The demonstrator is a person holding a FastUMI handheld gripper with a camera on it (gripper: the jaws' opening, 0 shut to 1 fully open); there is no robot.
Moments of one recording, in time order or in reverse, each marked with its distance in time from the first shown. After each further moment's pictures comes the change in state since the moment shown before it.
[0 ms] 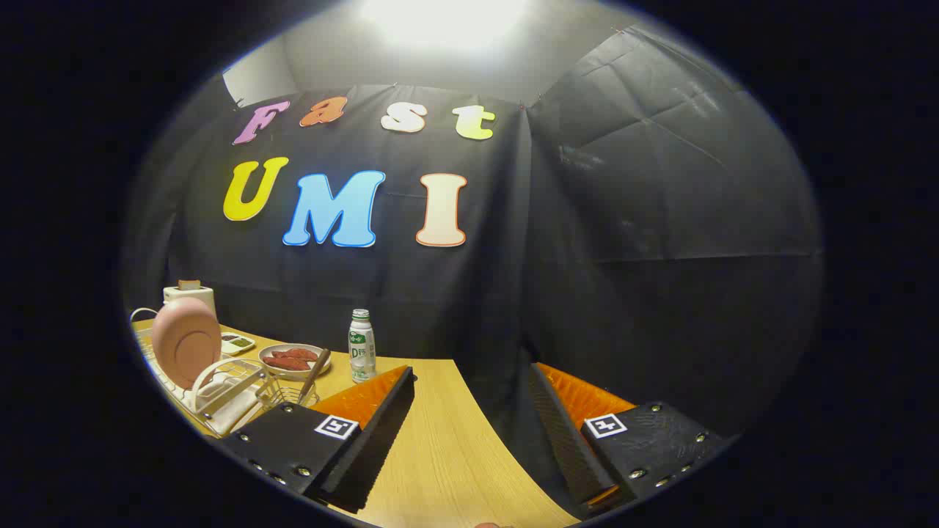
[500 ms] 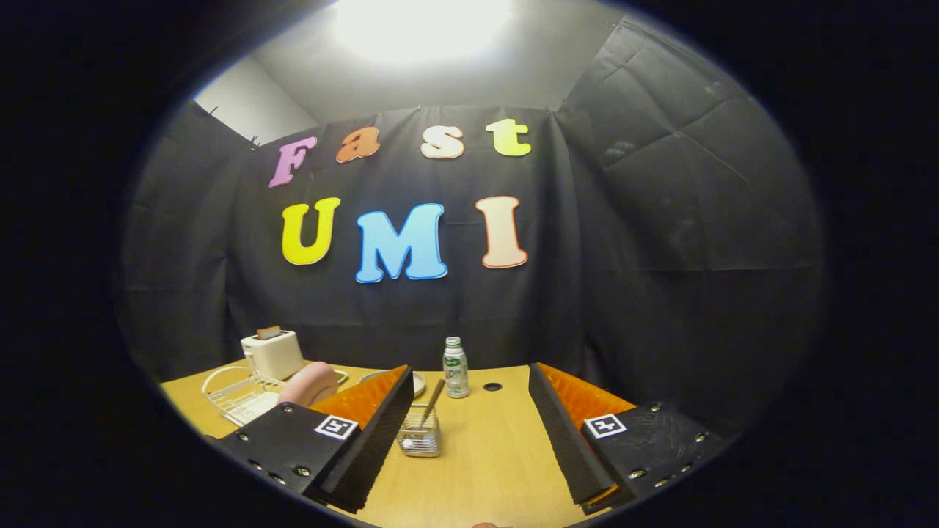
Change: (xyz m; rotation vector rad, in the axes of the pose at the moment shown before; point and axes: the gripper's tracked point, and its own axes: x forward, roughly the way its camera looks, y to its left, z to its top) arm -0.077 0.112 0.077 0.140 0.020 0.240
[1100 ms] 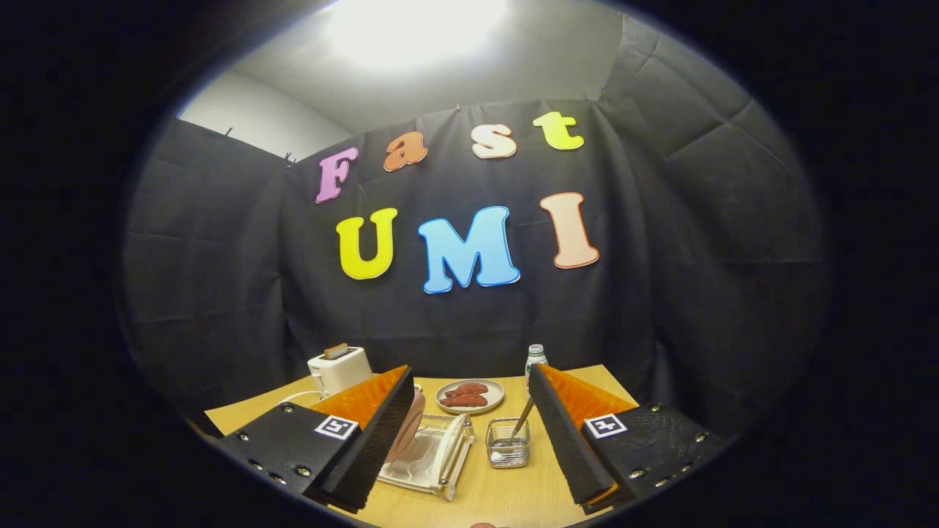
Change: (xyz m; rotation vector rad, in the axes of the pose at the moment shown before) arm 0.025 0.096 0.033 0.067 0.020 0.200
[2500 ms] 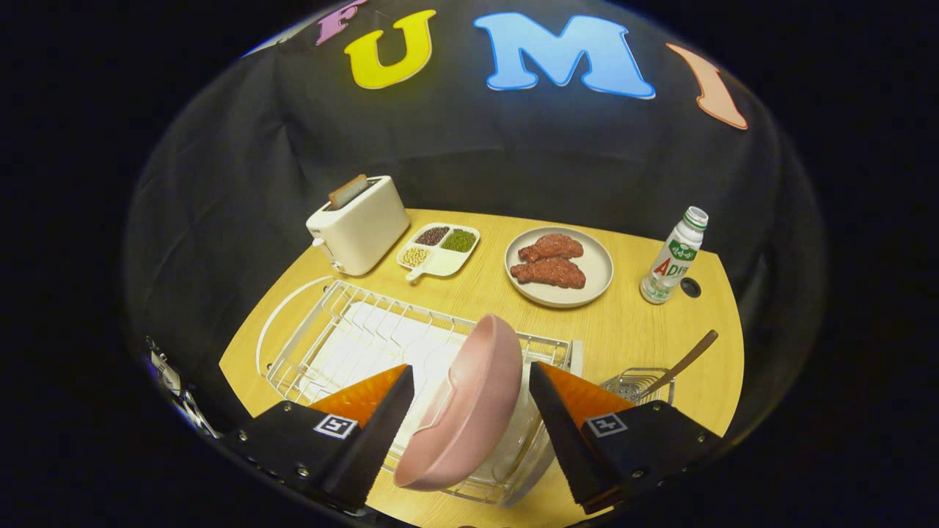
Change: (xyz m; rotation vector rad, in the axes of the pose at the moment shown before) arm 0.179 0.101 -0.186 -0.064 0.897 0.159
